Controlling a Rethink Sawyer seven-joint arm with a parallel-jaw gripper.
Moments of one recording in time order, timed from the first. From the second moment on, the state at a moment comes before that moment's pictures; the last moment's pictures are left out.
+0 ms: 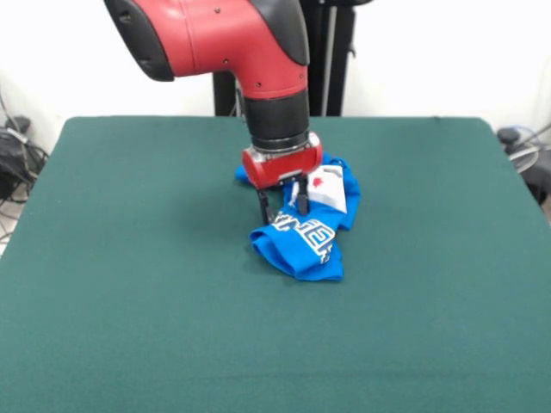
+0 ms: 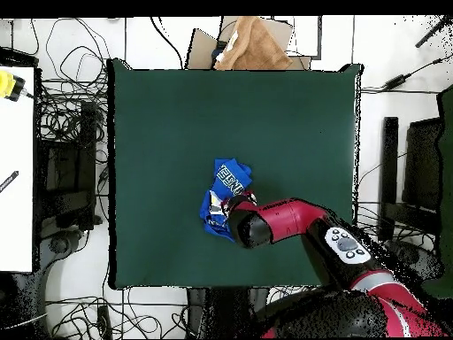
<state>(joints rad) -0.63 -0.45 0.37 1.83 -0.77 0.15 1.55</state>
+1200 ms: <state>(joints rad) -0.62 -0.45 0.37 1.83 -0.77 0.14 1.55</state>
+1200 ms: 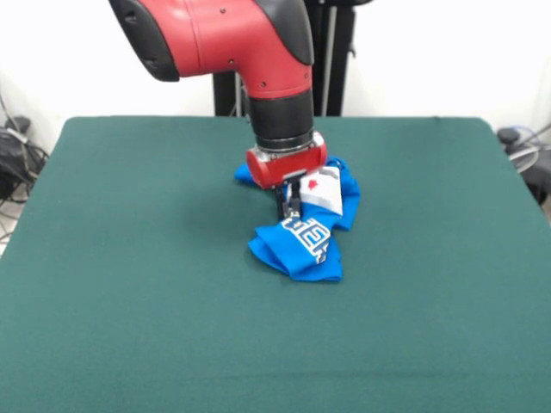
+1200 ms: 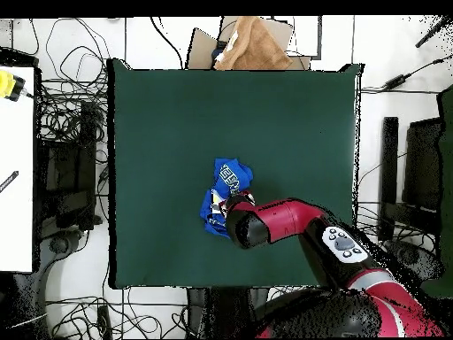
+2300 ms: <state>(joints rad) -0.68 -0.74 0.40 1.79 -0.72 0.54 1.53</state>
